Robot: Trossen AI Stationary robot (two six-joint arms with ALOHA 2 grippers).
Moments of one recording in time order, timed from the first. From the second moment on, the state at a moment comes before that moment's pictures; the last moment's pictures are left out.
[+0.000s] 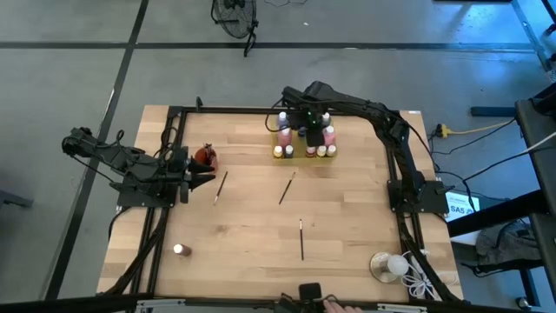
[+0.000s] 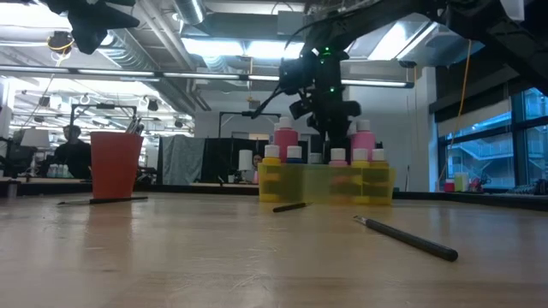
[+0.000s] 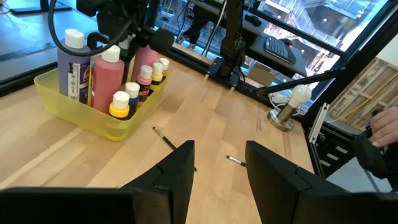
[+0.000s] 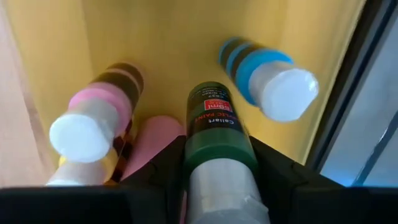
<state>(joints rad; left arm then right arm) -0.40 0.44 0.57 -0.42 -0.56 -0.58 -0.49 2.17 1.96 -1.37 0.13 -0.62</state>
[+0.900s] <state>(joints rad) -0.40 0.44 0.57 -0.42 -0.56 -0.58 -0.49 2.23 1.96 -1.33 0.05 -0.61</state>
